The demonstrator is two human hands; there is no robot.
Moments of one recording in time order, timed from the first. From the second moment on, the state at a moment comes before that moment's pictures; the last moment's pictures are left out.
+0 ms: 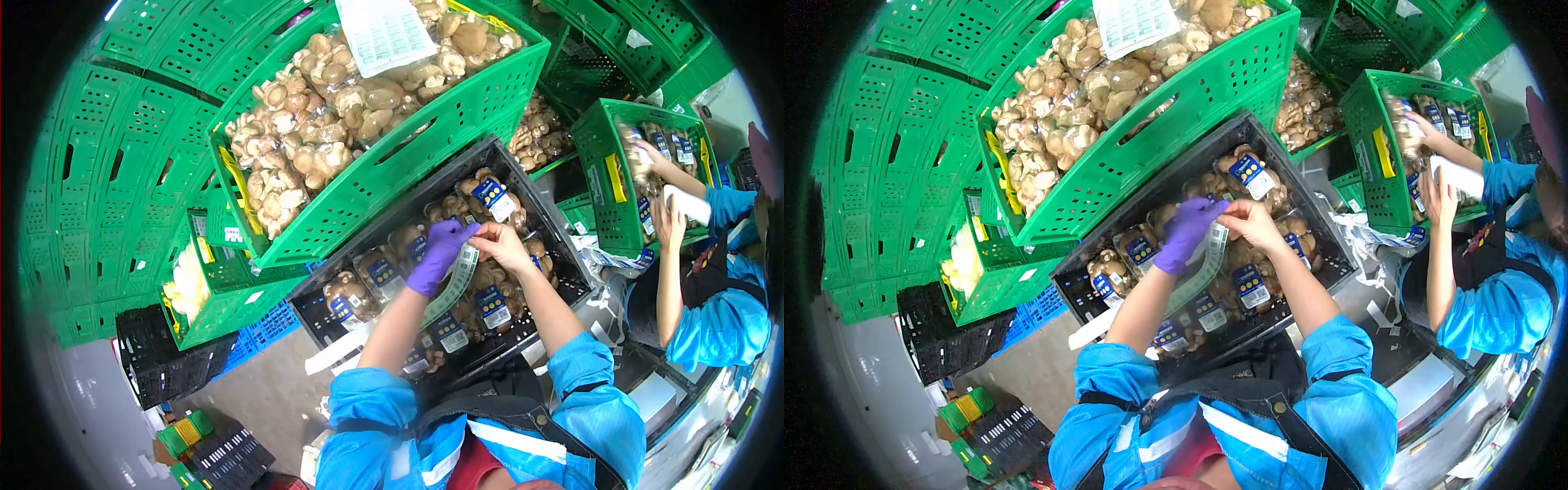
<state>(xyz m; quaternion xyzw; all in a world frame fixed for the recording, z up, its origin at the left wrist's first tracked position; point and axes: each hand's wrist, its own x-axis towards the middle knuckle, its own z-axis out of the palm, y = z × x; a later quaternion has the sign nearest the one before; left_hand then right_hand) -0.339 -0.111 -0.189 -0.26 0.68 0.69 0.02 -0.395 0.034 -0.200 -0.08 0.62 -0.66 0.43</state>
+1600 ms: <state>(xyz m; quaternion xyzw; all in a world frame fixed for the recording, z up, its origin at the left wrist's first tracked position) -0.360 -0.090 -0.209 -0.01 0.93 0.36 0.02 -0.448 0.047 -0.256 -0.03 0.95 -0.30 0.01</state>
